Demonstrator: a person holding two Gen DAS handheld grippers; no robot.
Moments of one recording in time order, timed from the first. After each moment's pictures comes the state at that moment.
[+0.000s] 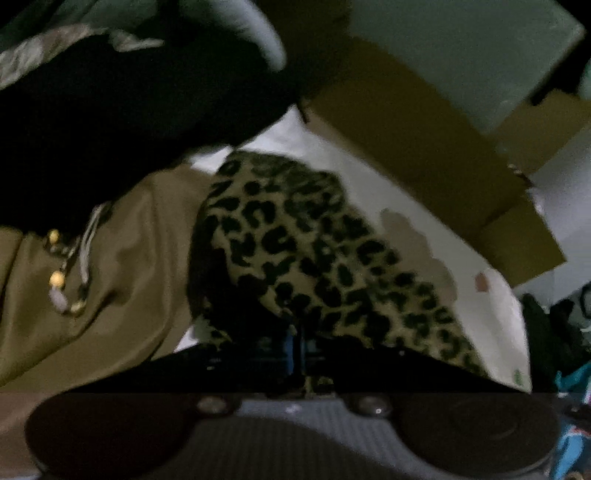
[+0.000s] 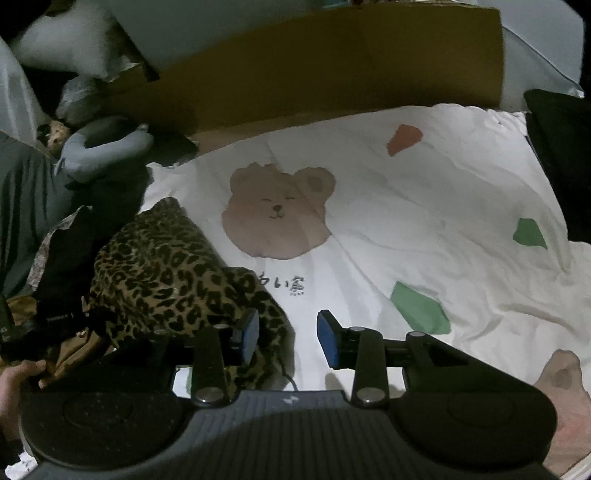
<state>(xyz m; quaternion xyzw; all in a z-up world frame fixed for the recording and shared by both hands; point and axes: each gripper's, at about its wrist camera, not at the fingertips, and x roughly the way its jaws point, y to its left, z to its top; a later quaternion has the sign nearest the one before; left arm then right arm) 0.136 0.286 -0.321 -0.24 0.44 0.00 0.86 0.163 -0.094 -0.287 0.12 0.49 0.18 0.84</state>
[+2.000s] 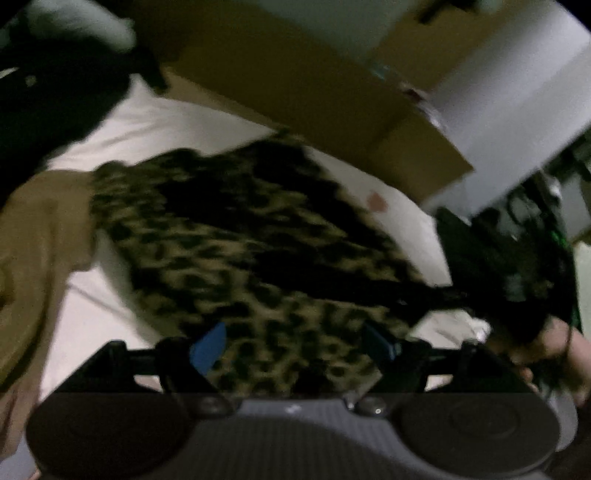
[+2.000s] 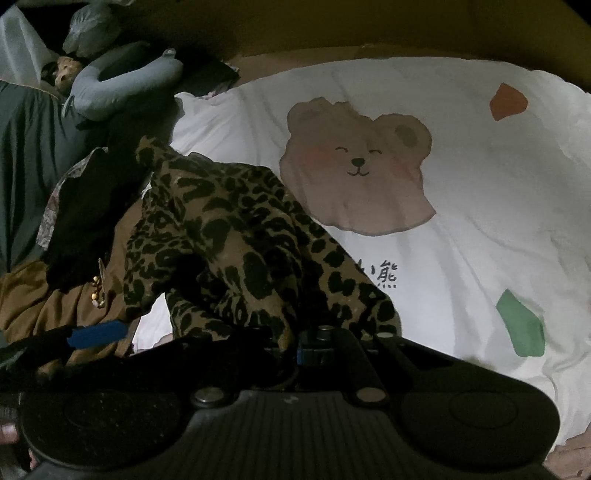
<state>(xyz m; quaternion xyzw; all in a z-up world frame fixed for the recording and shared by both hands) 0.120 0.184 -0.292 -0.21 0.48 -0.13 0.84 0.231 -0.004 -0.317 0.09 0.59 0.24 0.76</state>
